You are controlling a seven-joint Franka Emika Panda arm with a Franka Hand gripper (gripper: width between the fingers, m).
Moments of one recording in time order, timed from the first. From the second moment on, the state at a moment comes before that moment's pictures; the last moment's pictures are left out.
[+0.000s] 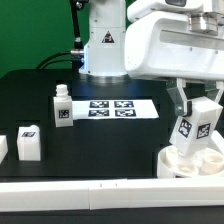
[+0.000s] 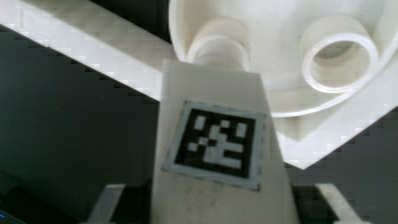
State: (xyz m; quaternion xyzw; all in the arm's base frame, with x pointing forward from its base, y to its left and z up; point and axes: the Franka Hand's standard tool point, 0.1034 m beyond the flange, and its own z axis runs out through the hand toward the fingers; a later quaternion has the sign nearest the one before) arm 0.633 0.087 0.103 0.94 0.24 0.22 0.06
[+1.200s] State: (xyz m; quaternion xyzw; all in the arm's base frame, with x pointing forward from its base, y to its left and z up) arm 0.634 0.080 0.082 0.94 0.24 0.23 0.06
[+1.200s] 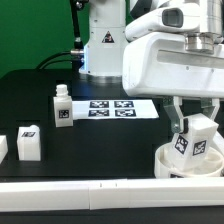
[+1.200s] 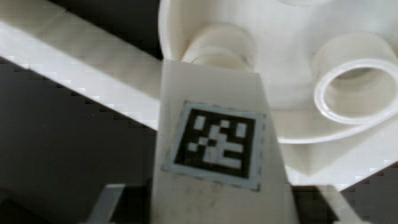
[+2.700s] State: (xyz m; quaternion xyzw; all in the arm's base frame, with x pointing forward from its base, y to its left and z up) arm 0.637 0.092 0.095 0.99 0.14 -0.02 0.03
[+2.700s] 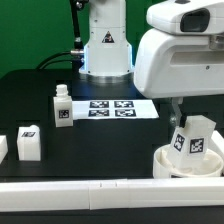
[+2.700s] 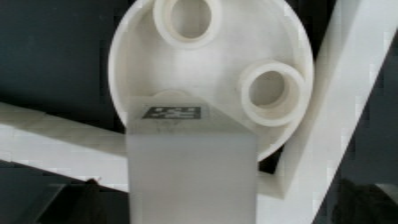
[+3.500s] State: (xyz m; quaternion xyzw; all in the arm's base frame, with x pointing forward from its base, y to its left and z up) arm 0.643 0.086 0.101 0.87 0.49 -0.03 0.05
